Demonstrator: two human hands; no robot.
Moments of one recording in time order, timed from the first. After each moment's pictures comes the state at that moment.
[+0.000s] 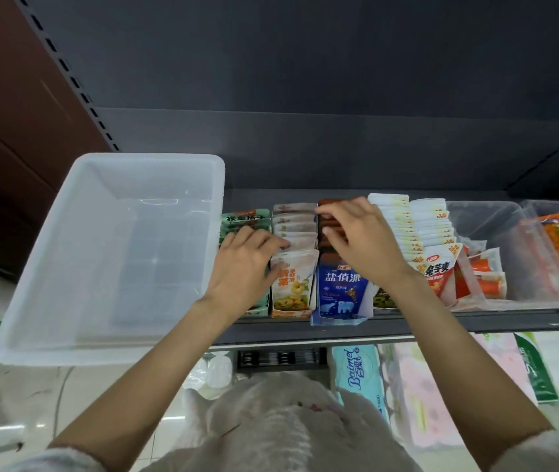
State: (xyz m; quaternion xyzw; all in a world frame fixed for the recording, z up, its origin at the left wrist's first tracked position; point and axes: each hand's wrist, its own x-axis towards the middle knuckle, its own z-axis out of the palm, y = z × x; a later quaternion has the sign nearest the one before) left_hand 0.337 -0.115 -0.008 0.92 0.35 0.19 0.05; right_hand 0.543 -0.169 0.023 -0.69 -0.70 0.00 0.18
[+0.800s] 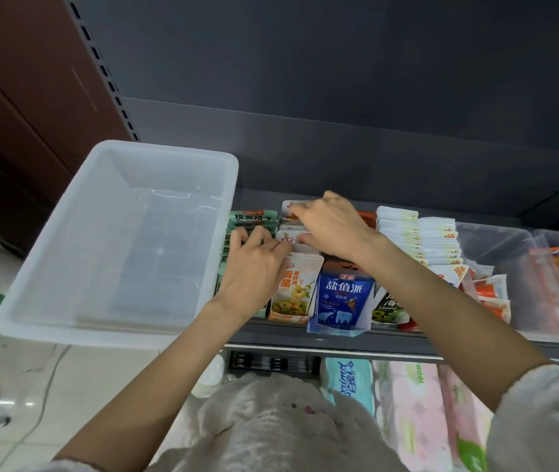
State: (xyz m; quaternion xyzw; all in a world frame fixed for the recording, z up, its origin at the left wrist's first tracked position) left_hand 0.353 -0.128 -0.006 0.90 0.40 0.18 -0.05; right_hand 0.518 -0.108 0.036 -0.58 -0.81 -0.07 -0.09
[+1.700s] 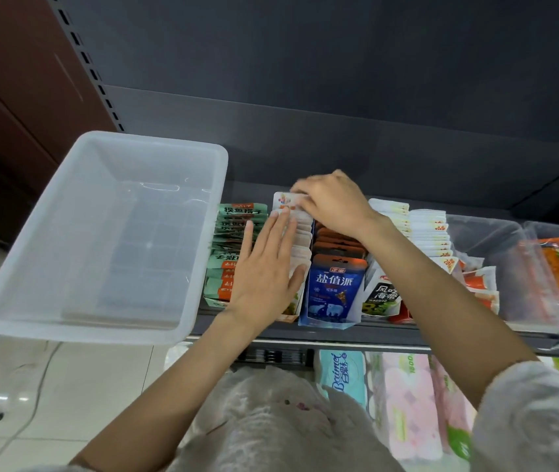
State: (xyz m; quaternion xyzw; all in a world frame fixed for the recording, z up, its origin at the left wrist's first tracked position) left_hand 0.376 -0.155 -0.012 0.89 0.44 0.14 0.02; right_hand 0.543 -0.098 0.042 -0.64 -0.77 0.03 0.03
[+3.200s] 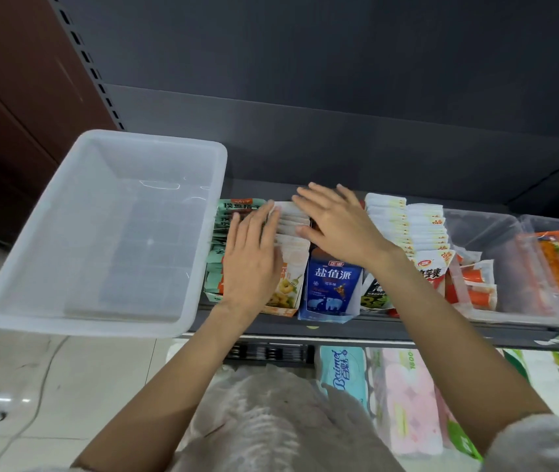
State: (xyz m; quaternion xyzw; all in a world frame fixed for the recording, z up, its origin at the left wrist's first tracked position) left_hand 0.370 -0.148 -0.021 0.84 0.47 0.27 0.04; right_hand 0.543 -0.145 0.026 -0.64 -0.77 0.03 0.01
